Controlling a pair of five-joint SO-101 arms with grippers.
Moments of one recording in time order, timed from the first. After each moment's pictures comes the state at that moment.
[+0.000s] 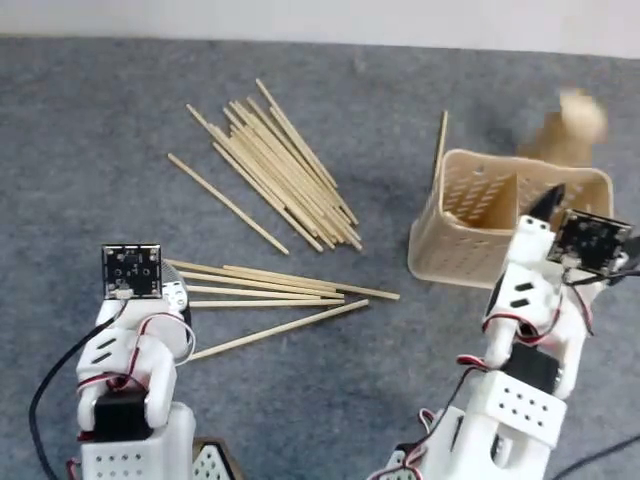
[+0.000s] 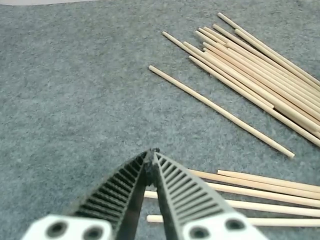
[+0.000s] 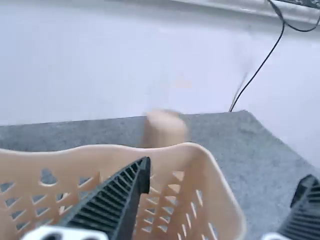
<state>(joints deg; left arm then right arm) -10.2 -104.2 86.5 55.9 0.6 20.5 -66.1 70.5 8.0 10.9</state>
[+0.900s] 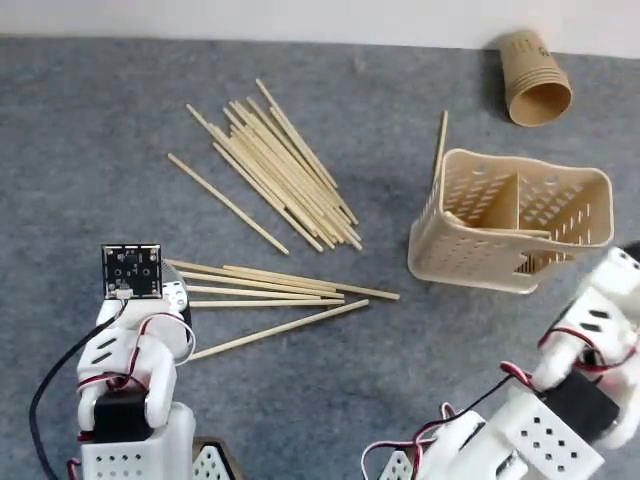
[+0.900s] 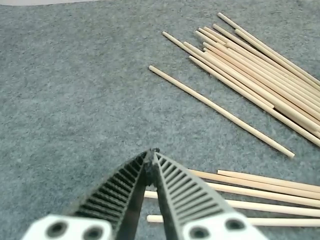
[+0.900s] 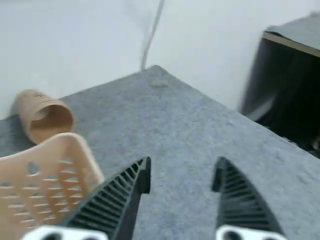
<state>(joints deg) -10.2 -104.2 86.5 55.9 0.6 43.5 -69.7 50.5 40.2 5.8</state>
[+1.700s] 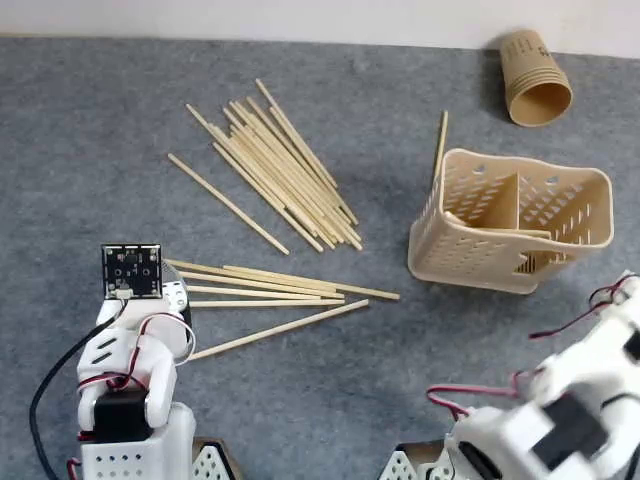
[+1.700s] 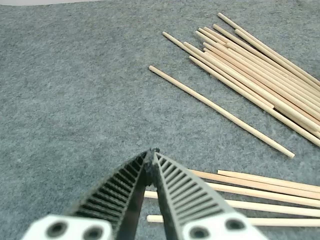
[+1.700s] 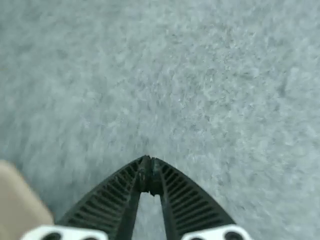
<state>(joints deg) -10.2 -104.2 86.5 55.9 0.6 48.4 -2.4 32.1 29.6 3.9</state>
